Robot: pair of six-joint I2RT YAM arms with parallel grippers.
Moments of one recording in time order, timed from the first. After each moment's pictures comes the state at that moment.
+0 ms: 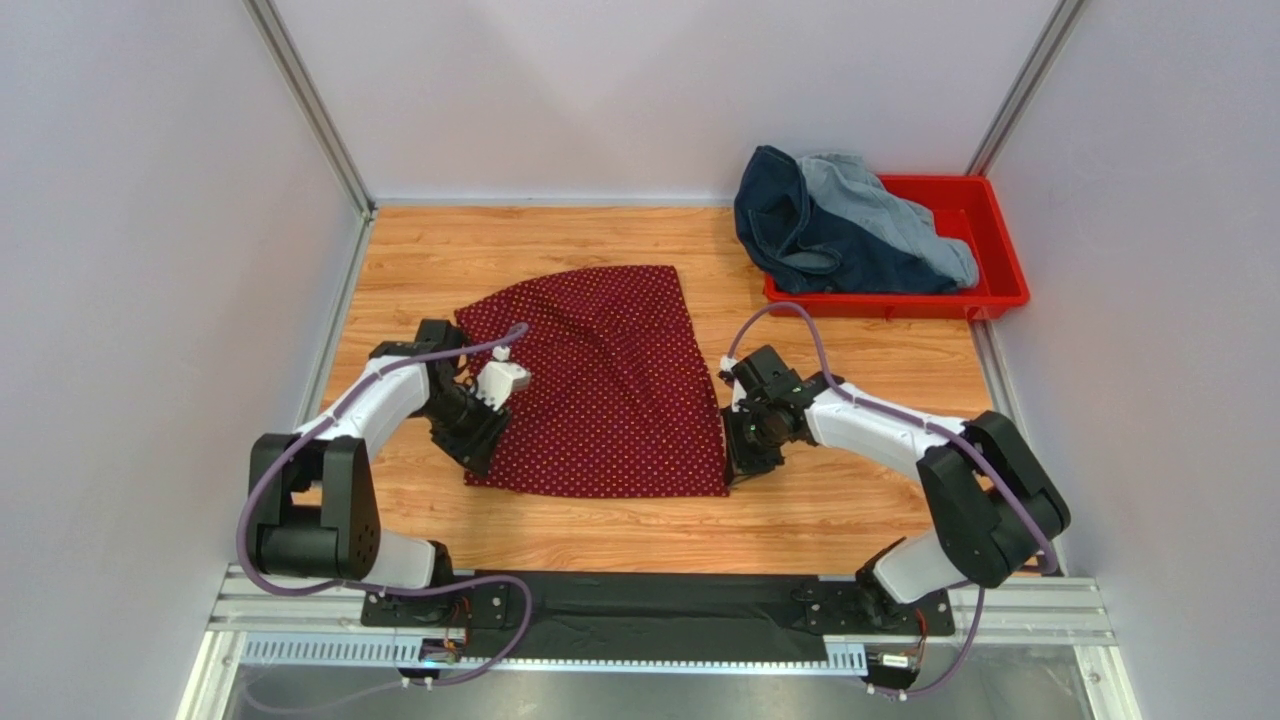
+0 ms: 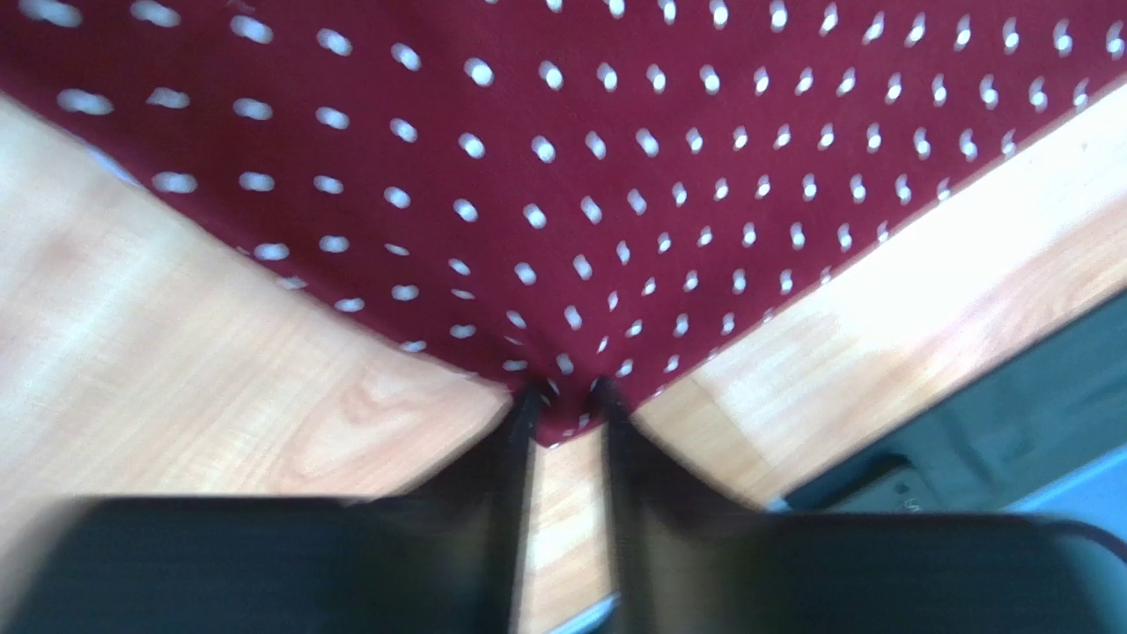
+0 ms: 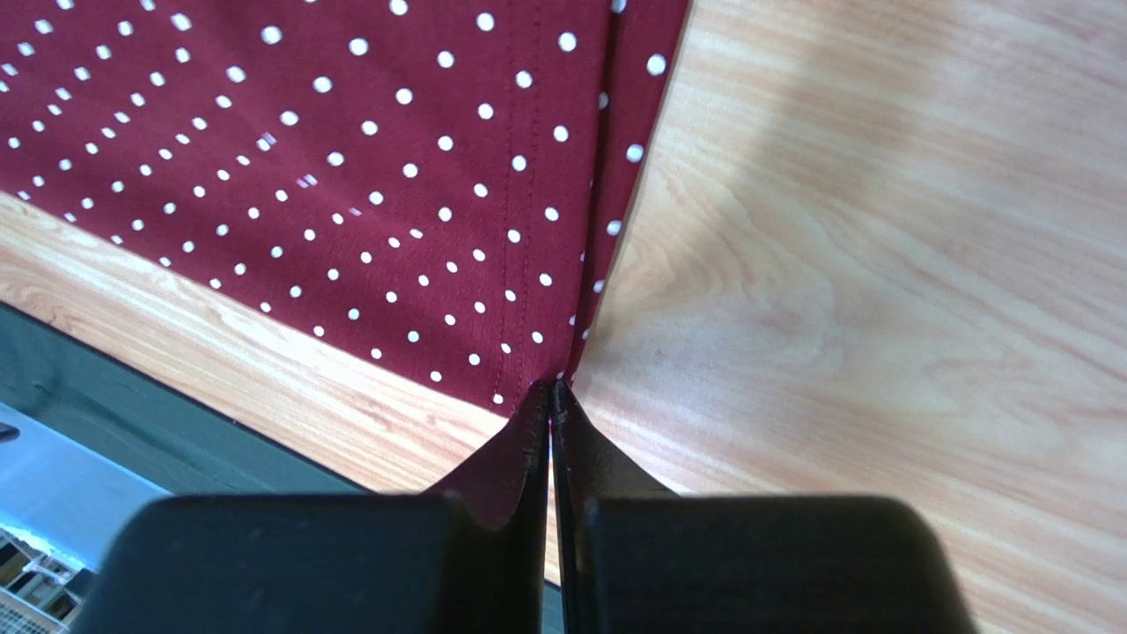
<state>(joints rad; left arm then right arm) -0.06 1.42 0.83 -0.90 0.29 0.61 0.59 1.50 0.77 -0.51 -0.28 0.44</state>
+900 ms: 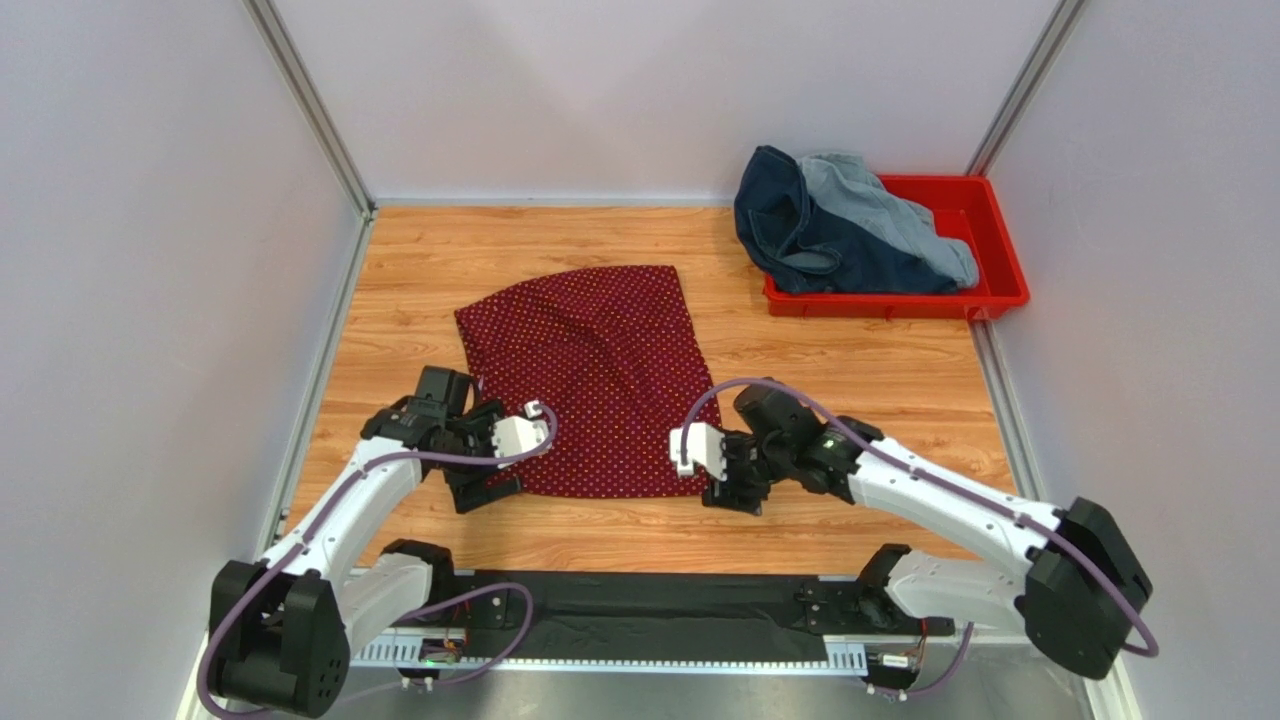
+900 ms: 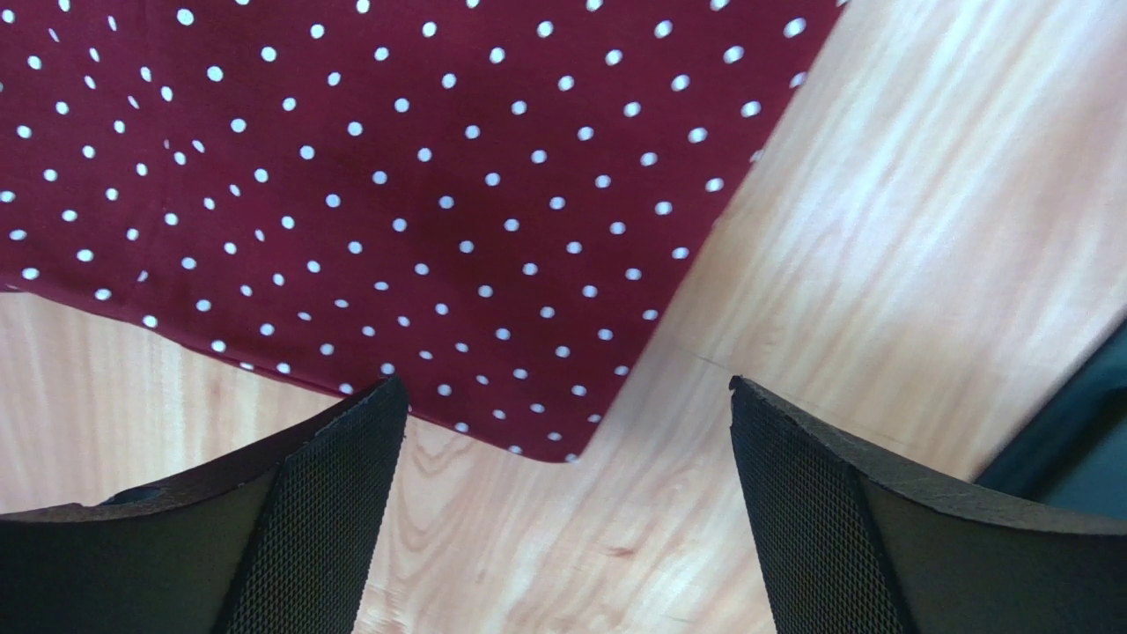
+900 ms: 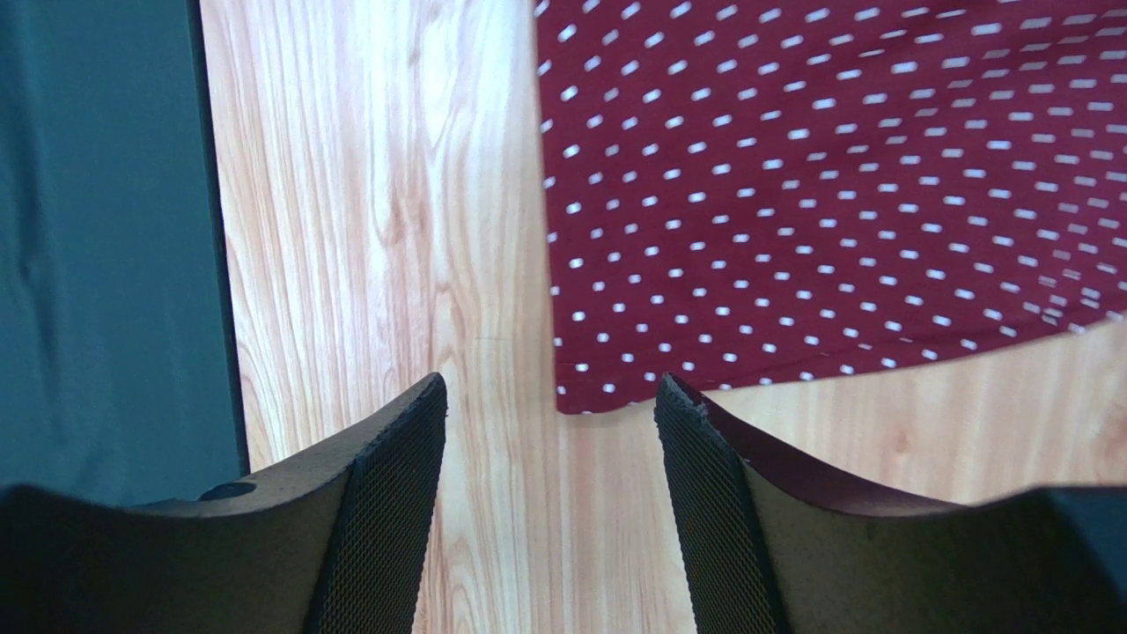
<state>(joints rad) -0.19 1.00 0.57 -0.81 0.30 1.04 0.78 1.09 0.66 -0.48 -0.41 -0.65</state>
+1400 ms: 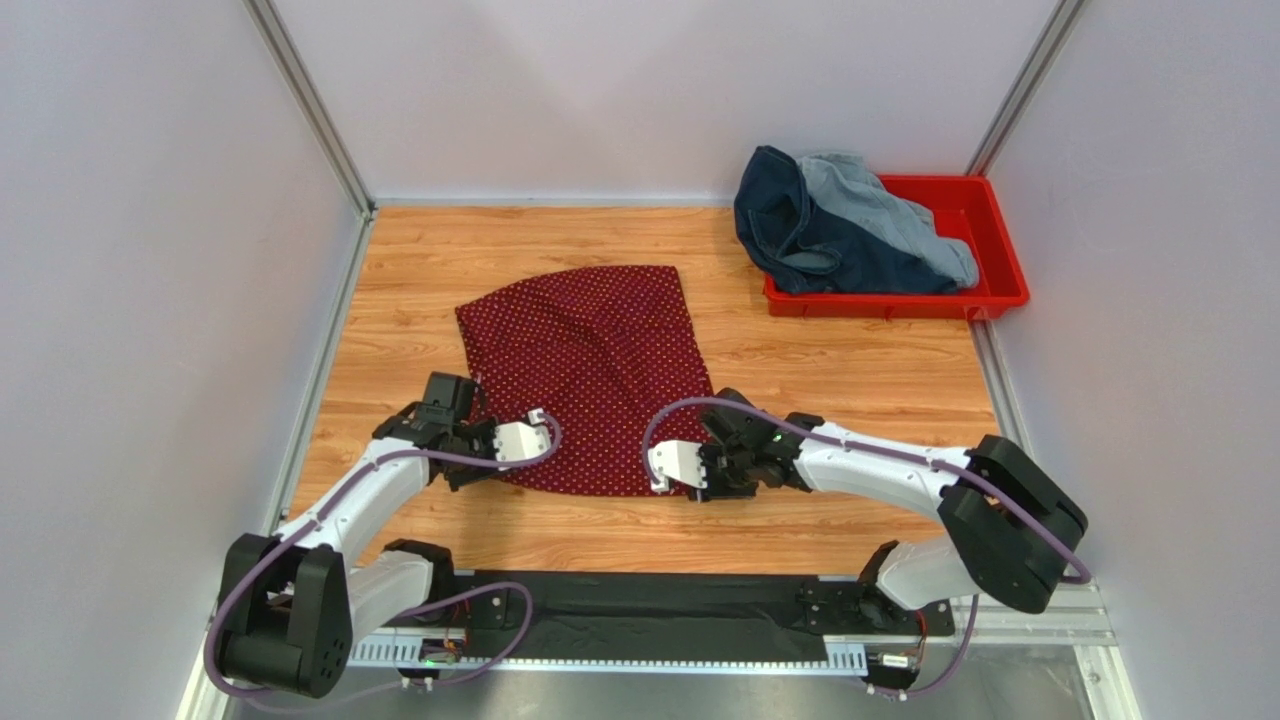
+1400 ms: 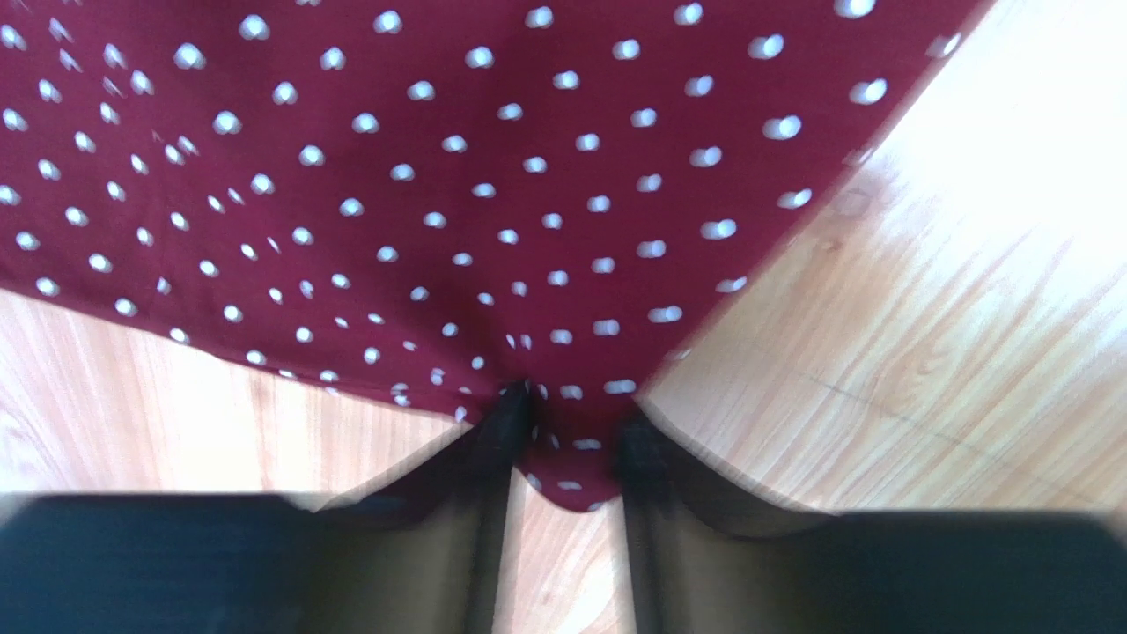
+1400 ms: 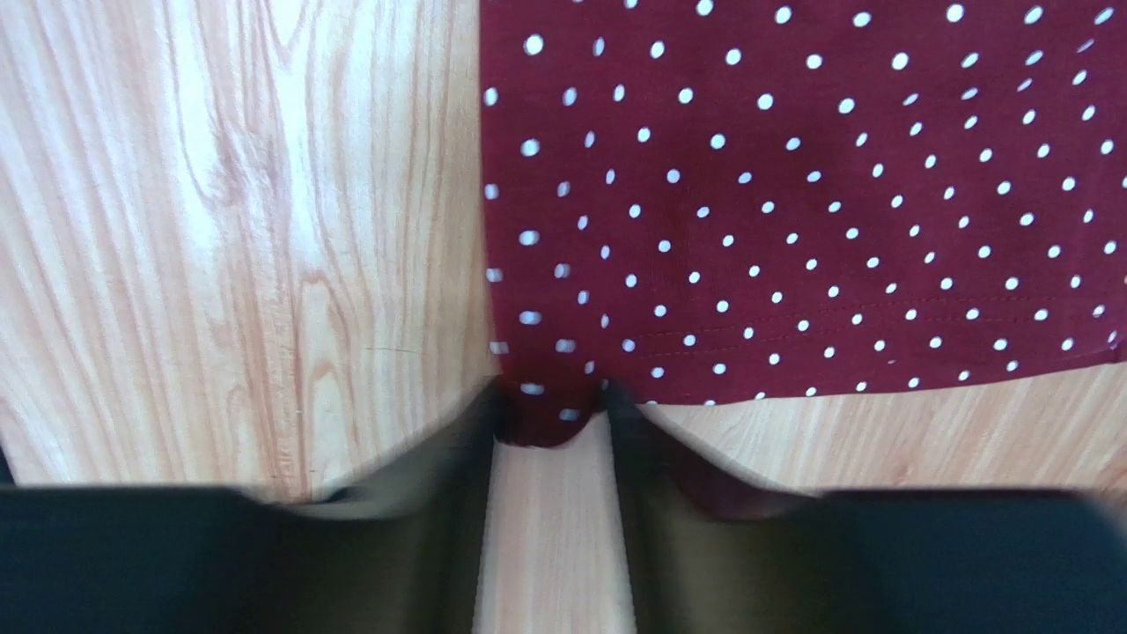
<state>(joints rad) -0.19 1.07 0.48 -0.61 0.17 1.11 0.86 1.39 0.68 -0.41 -0.19 -0.79</state>
